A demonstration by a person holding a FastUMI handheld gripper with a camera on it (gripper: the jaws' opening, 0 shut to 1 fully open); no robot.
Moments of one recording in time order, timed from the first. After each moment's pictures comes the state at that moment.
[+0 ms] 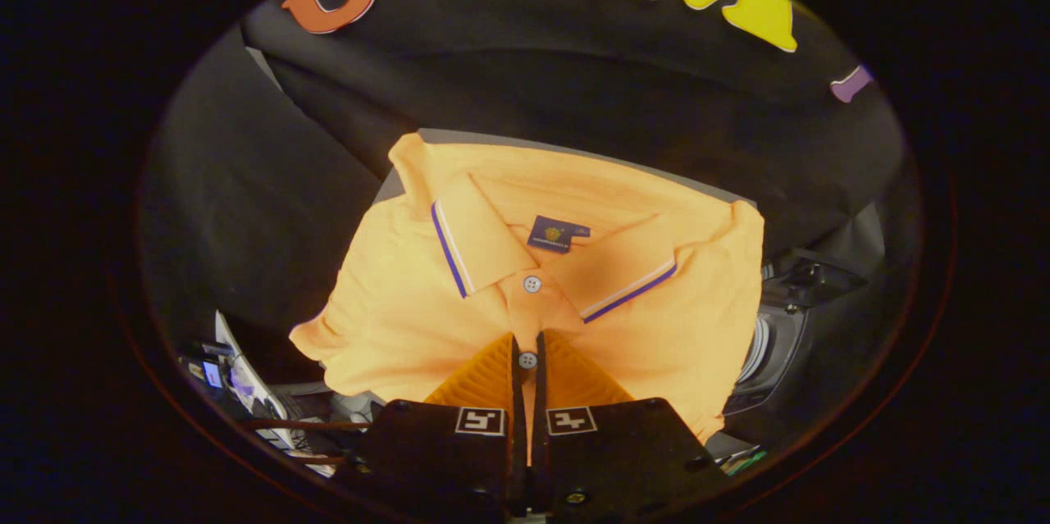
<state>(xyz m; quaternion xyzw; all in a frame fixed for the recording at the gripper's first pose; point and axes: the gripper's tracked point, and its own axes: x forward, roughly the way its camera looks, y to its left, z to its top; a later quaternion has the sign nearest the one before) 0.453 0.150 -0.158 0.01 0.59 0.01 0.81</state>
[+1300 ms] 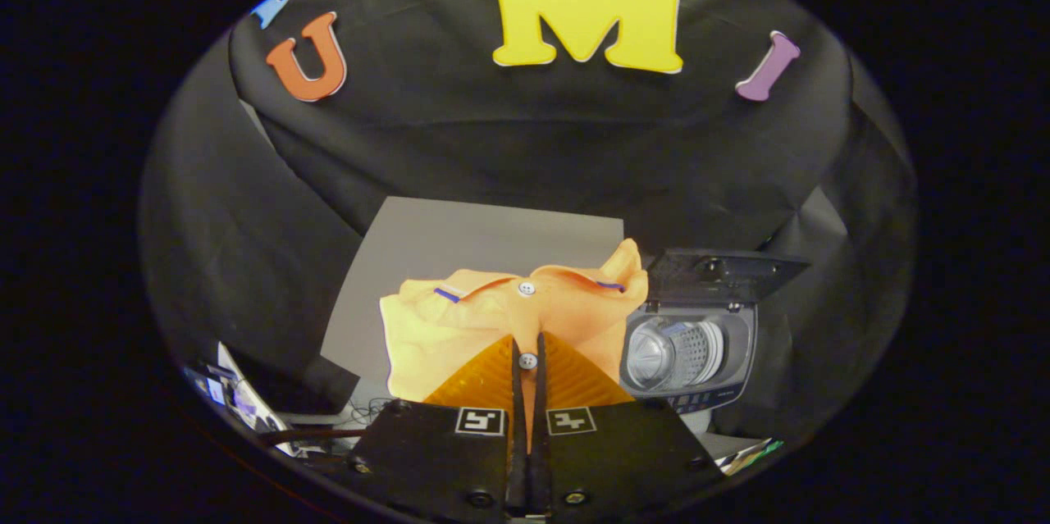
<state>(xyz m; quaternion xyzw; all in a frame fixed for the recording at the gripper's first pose) 0.408 0.063 -0.067 0.05 0.50 -0.05 0.87</state>
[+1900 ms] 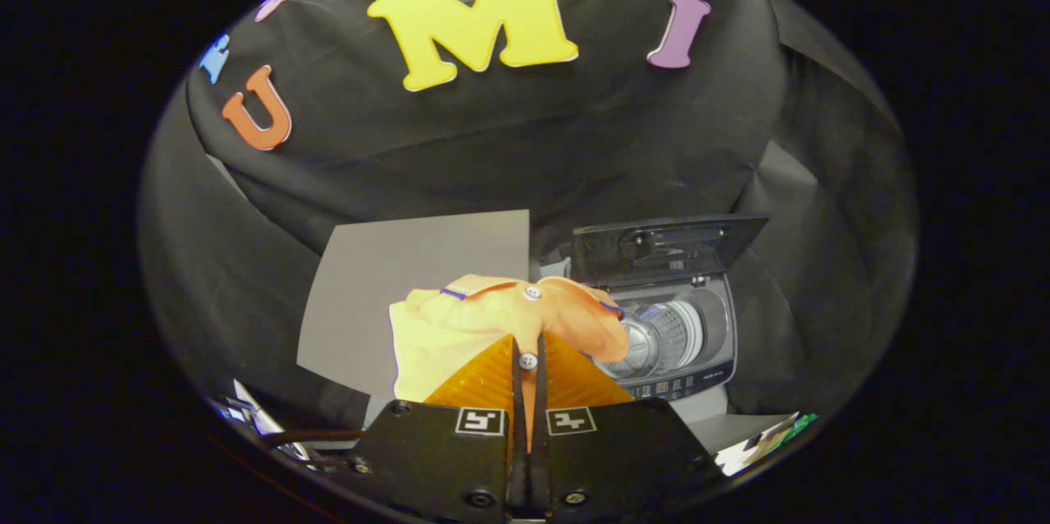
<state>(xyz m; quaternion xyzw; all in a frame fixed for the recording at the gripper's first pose) 0.370 -0.049 -0.063 0.12 0.47 -0.10 0.87</state>
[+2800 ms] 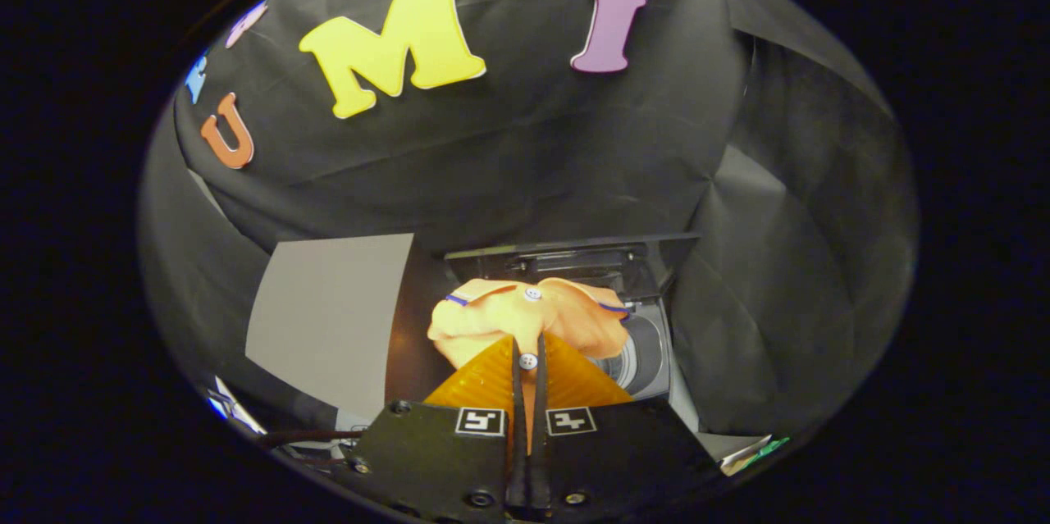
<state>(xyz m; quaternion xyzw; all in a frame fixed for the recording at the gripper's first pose) 0.354 -0.214 -0.080 0.11 0.45 -0.12 0.88</state>
